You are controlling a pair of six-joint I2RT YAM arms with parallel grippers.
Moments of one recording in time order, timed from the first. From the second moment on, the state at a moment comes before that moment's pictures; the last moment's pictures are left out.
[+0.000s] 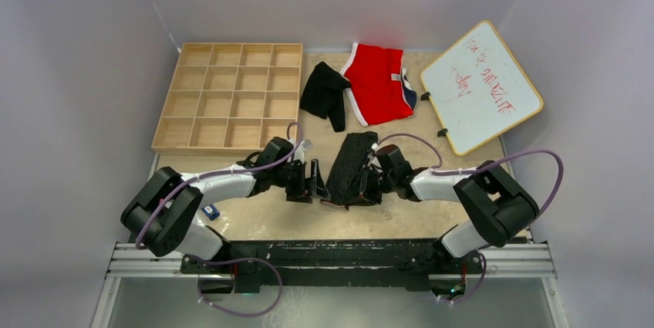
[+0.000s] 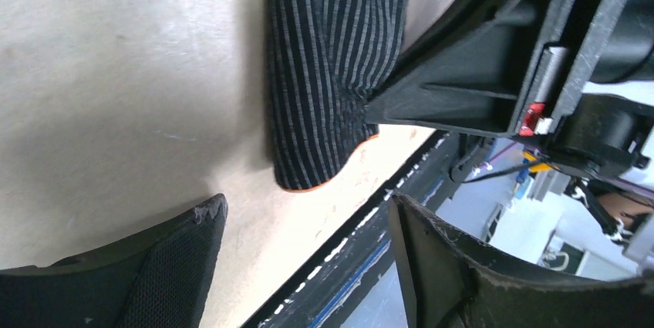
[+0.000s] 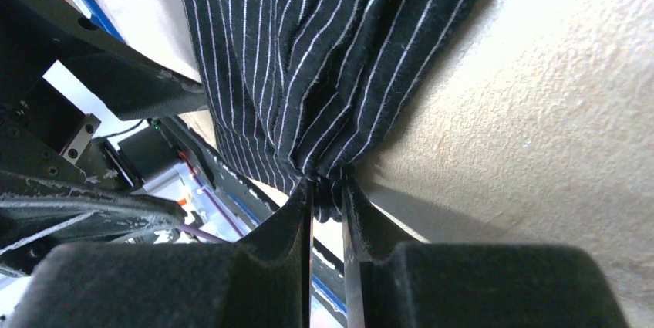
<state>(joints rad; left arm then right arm) -0.63 1.43 0.57 -0.02 0.51 -0.76 0.61 1.50 0.46 0.11 -0.51 0.99</state>
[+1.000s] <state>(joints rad) -0.66 1.63 0.55 0.24 0.75 -0.80 0.63 1.19 0.21 0.18 -0.45 1.26</state>
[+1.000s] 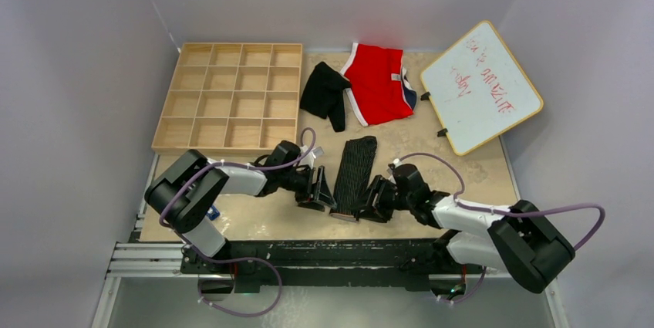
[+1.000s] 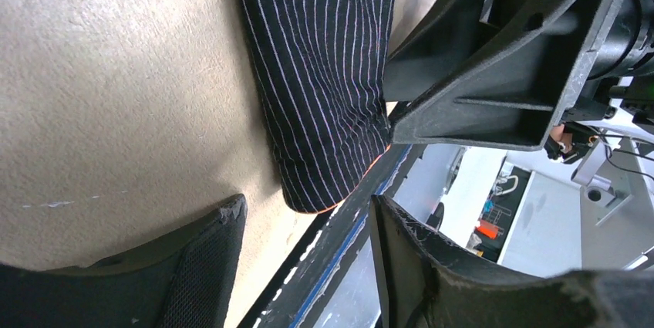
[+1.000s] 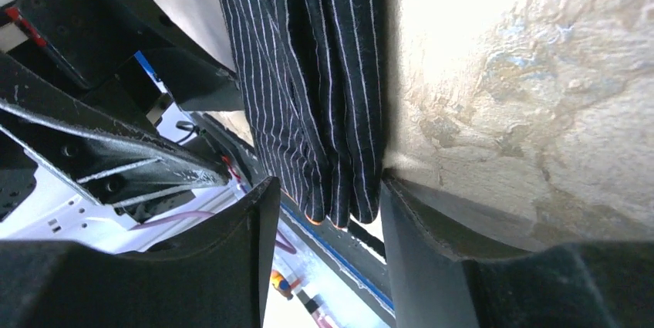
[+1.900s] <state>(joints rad) -0.67 1.70 0.57 0.29 0.77 -0.81 0.63 1.26 0.23 0.18 -0.44 1.22</state>
